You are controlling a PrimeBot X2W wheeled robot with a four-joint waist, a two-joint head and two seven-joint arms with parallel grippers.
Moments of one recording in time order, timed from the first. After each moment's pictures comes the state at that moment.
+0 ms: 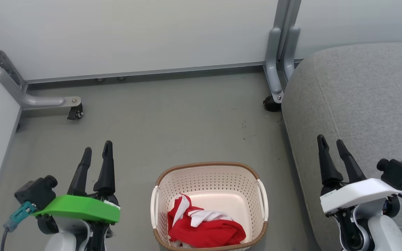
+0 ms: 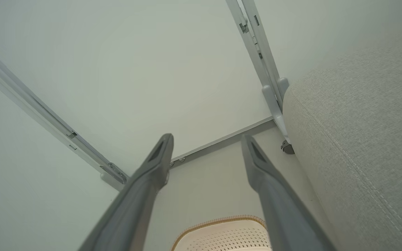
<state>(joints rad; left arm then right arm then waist) -0.11 0.09 -0.10 0.16 -0.73 -0.13 -0.11 -0.08 -0.09 0.03 0.14 0.61 0.13 -0.11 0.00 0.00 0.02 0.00</state>
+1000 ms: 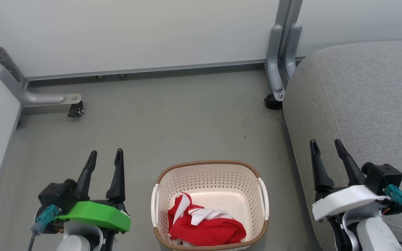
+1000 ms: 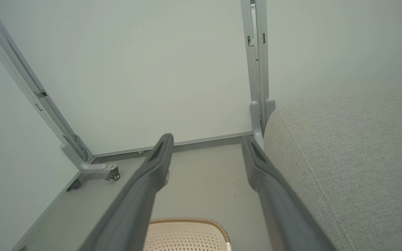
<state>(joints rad) -0.10 0.08 -0.12 0.21 -0.41 -0.13 -0.19 -0.08 -0.07 0.04 0.17 0.29 0.13 -0.19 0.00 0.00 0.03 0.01</state>
